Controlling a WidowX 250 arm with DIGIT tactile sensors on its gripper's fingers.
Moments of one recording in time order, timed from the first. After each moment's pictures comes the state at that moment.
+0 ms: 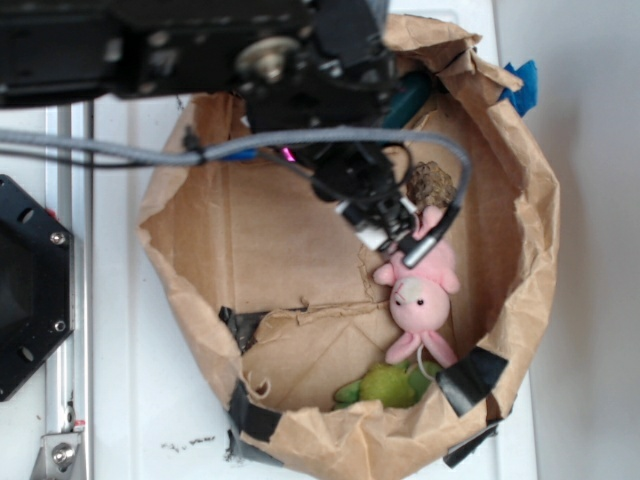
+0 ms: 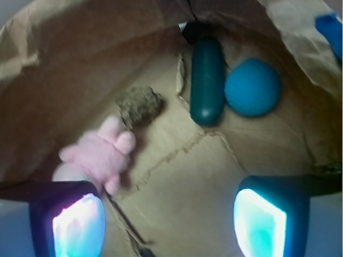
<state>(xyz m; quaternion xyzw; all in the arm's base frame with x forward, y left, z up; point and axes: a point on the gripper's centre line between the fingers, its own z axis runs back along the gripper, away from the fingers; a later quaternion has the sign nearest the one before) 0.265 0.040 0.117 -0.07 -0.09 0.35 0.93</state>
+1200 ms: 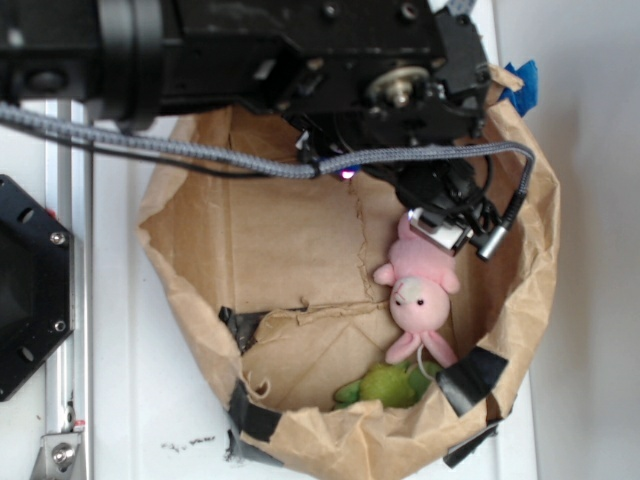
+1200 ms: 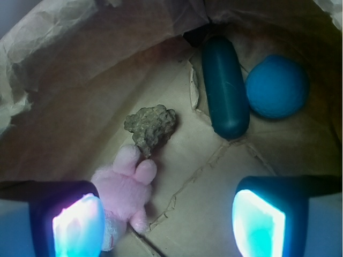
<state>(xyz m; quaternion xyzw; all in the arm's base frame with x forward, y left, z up) 0.290 0.033 0.108 -0.06 -0.07 0.42 0.90</state>
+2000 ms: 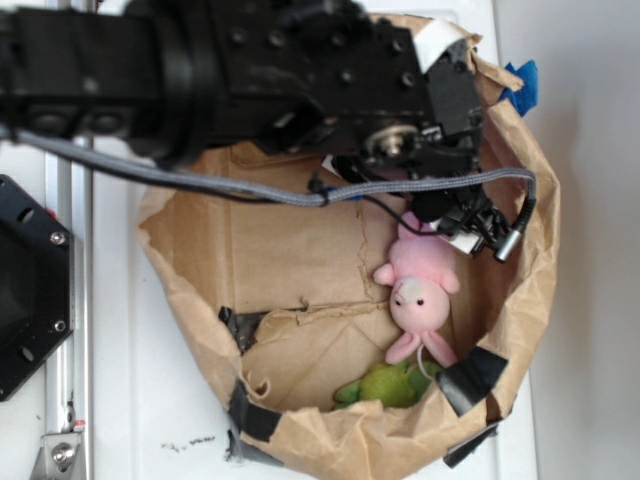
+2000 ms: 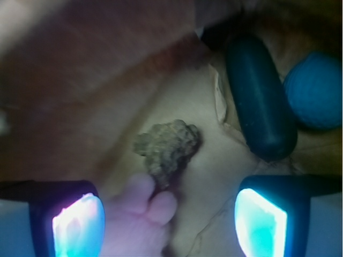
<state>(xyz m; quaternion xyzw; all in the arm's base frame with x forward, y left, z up) 0.310 0.032 0.077 -0.06 -0.12 0.44 0.89</state>
